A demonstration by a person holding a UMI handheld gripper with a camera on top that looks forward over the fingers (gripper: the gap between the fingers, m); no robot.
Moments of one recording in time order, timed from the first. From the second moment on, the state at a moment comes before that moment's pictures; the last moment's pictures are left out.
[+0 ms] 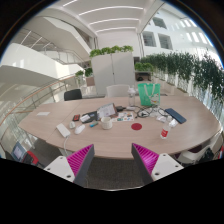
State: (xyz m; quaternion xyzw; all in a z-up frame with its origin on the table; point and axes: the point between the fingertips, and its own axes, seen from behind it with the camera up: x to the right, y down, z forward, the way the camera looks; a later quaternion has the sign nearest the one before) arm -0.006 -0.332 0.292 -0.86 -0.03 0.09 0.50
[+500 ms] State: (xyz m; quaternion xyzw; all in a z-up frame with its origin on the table) arm 0.086 -0.266 0.224 -0.85 0.09 0.12 0.51
